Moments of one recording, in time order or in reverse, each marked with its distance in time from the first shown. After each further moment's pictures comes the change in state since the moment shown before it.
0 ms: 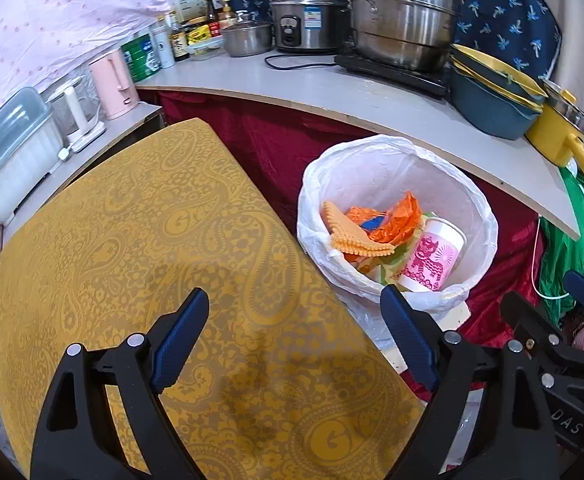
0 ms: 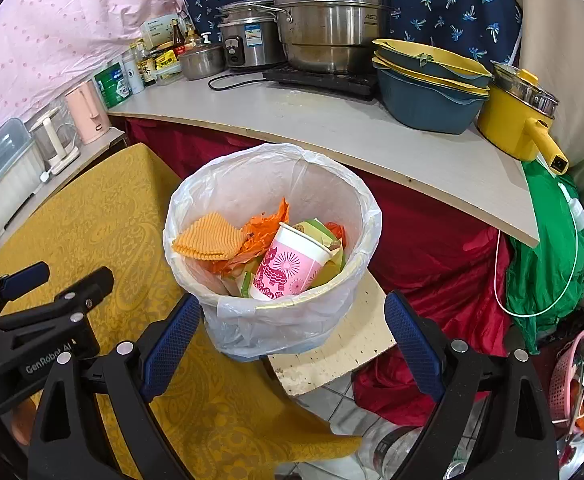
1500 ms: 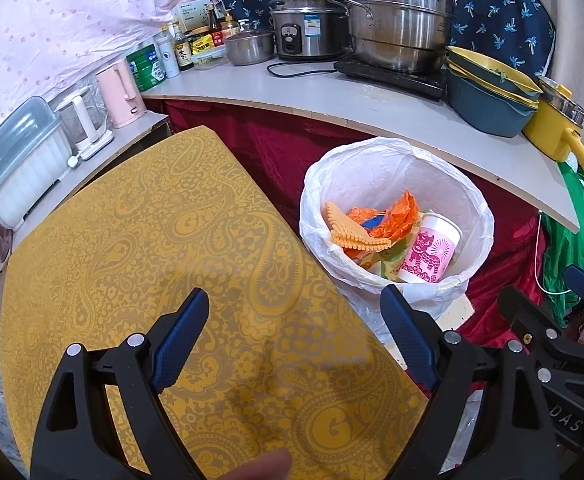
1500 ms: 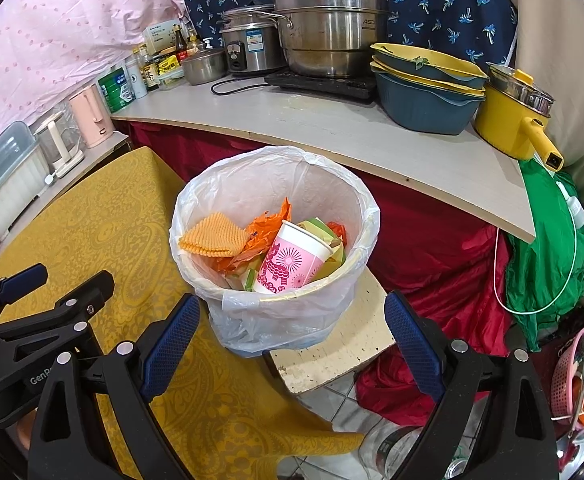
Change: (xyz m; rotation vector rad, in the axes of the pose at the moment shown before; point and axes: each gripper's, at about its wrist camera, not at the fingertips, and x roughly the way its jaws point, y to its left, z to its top) left arm -0.016 -0.007 -0.009 0.032 -0.027 0.028; right arm -0.012 0.000 -0.007 0.008 -0.019 0.009
